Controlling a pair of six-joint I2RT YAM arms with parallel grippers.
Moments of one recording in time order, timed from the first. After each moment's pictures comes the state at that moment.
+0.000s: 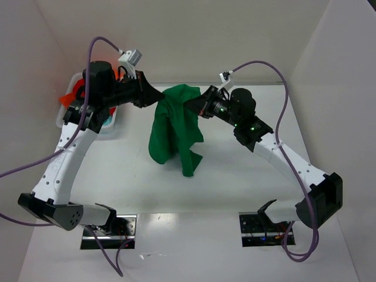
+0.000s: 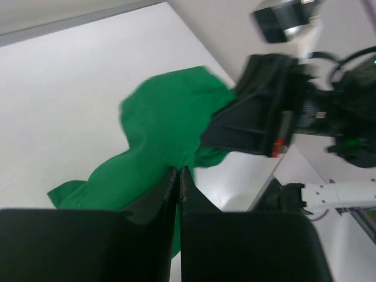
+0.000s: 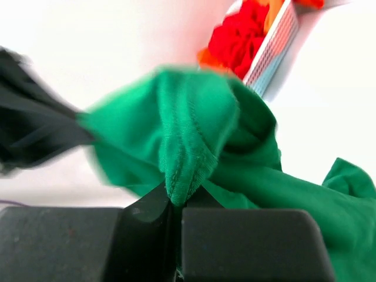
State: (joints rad) left arm -0.30 1.35 1.69 -0.60 0.58 -0.34; right arm 0.57 1.33 1.17 0.13 -0.30 0.88
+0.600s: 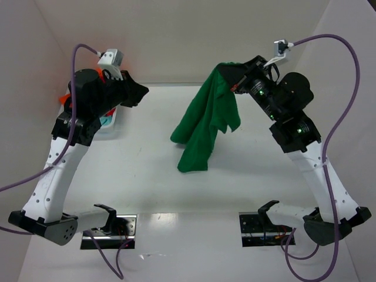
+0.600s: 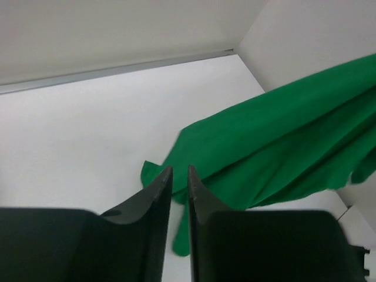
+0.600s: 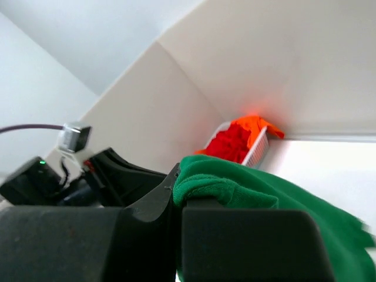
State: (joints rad) left arm -0.30 1.22 1.60 -0.56 0.24 -0.32; right arm 0.50 1.17 1.56 -0.17 -0.09 0.72
